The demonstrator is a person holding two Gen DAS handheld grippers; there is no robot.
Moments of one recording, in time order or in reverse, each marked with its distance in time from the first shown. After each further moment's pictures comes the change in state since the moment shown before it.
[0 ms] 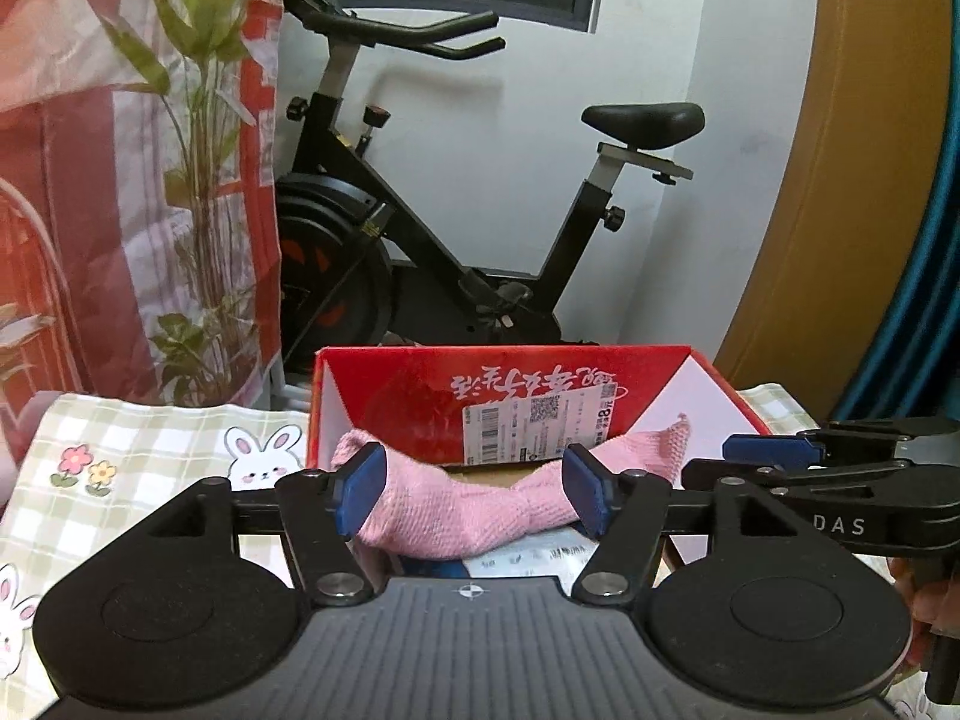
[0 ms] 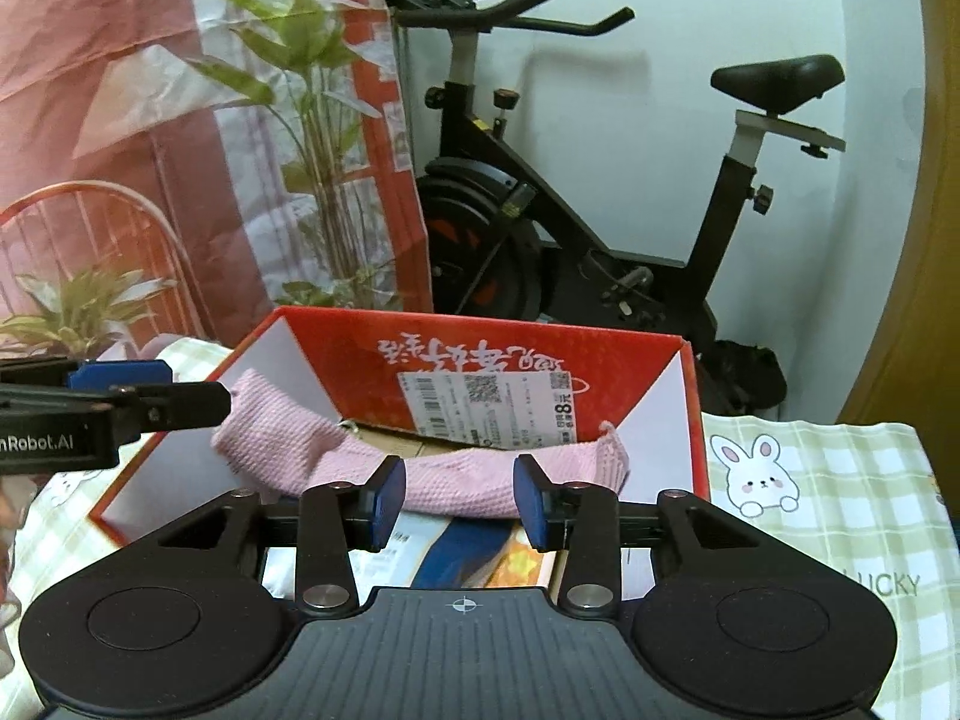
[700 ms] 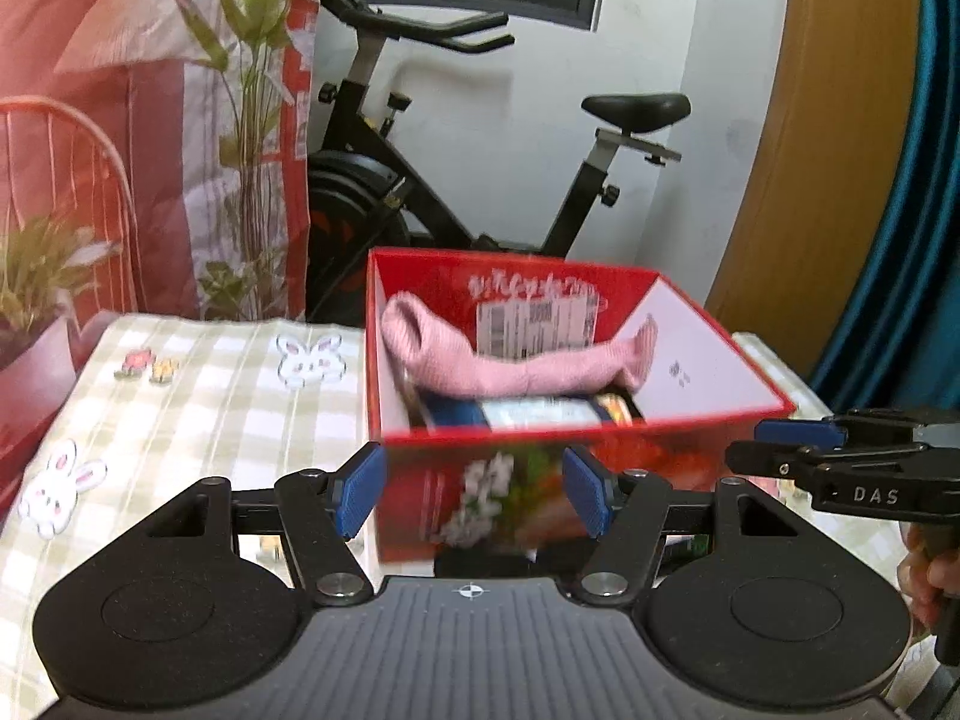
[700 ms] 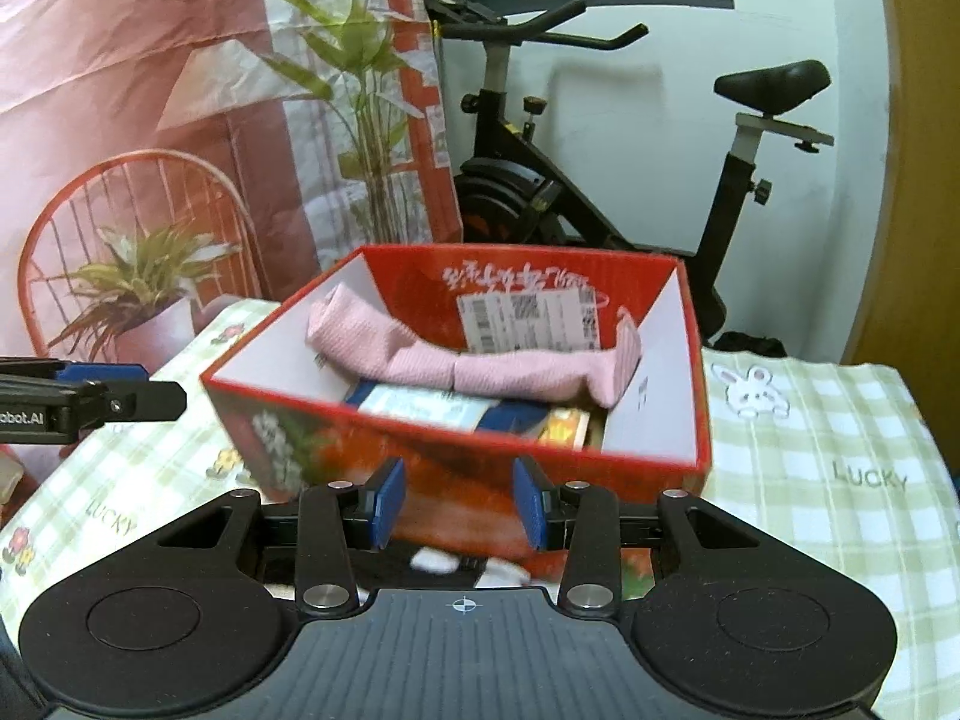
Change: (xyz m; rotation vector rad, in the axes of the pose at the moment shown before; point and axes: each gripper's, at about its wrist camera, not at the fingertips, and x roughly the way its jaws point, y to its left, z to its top) left arm -0.085 0.006 -0.079 -0.023 0.020 0.008; right arm -0.082 0.023 -0.087 -0.021 -0.026 0.049
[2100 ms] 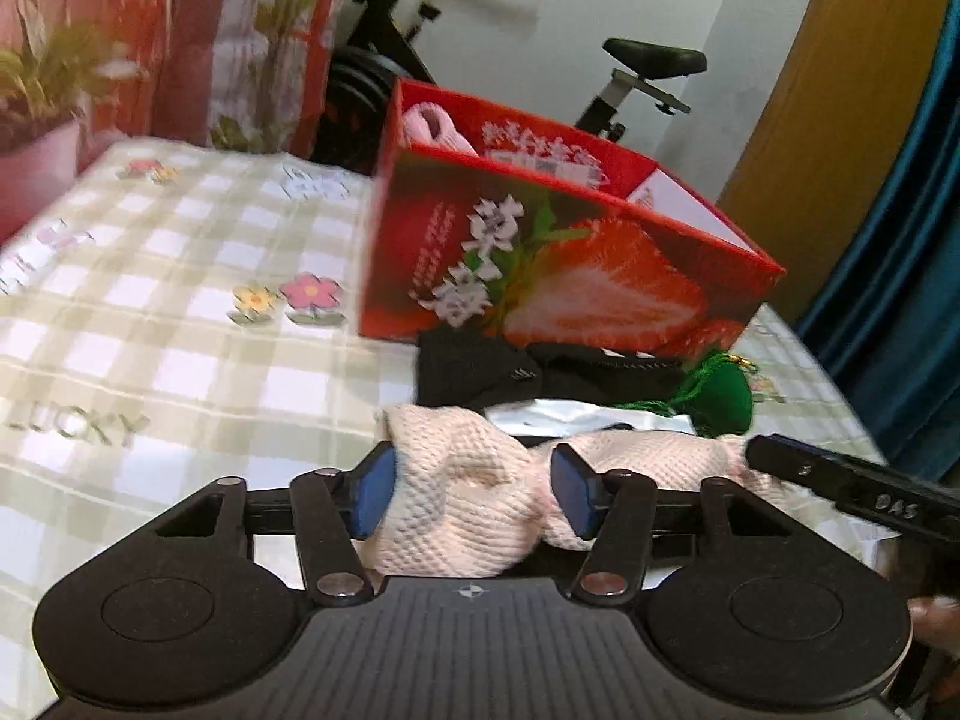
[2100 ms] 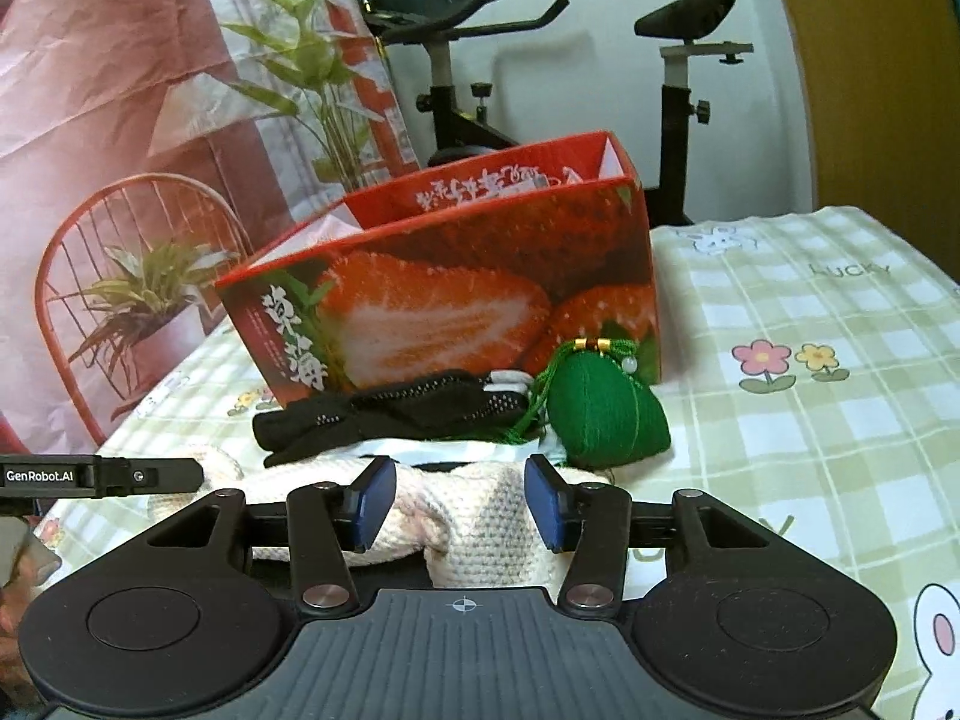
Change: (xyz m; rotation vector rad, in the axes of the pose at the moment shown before) left arm -0.006 0.009 -0.108 -0.139 0.080 -0.041; right arm -0.031 -0.010 -0.125 0.200 -0.070 0.027
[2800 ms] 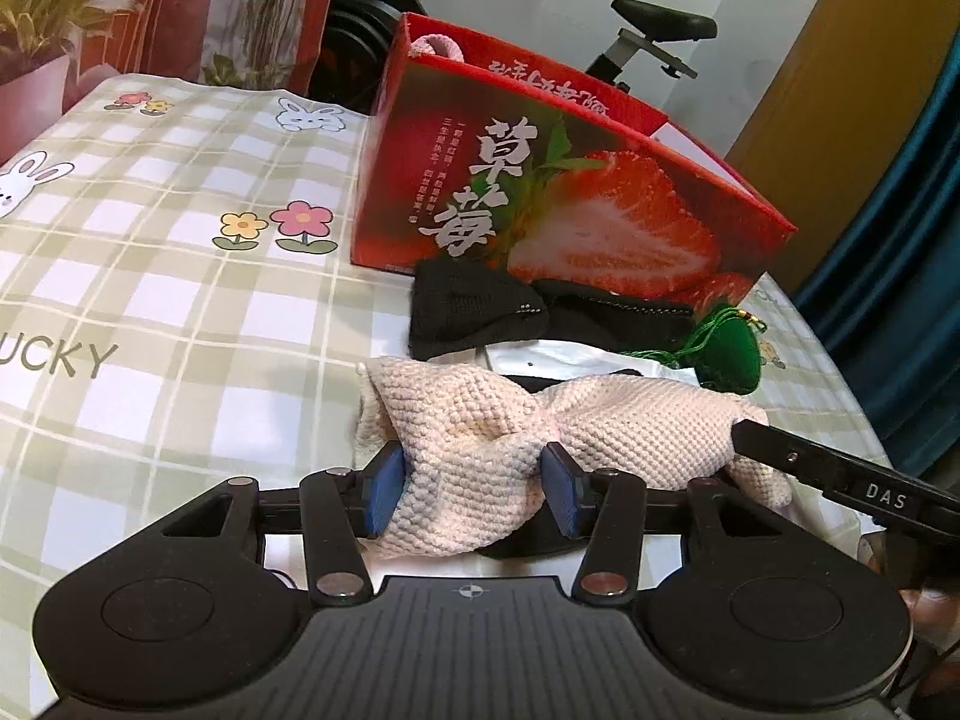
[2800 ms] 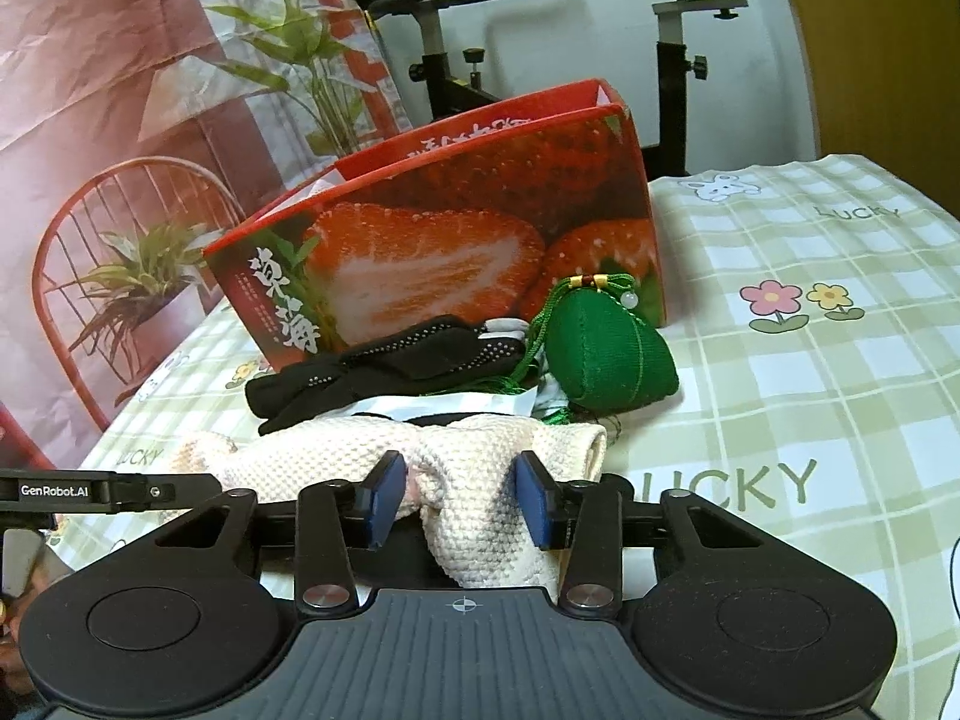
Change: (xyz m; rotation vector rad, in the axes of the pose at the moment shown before) left arm 0.023 0.010 -0.013 -0.061 0.104 -0.071; right arm 0.014 -0.008 -0.015 0.051 0.062 0.027
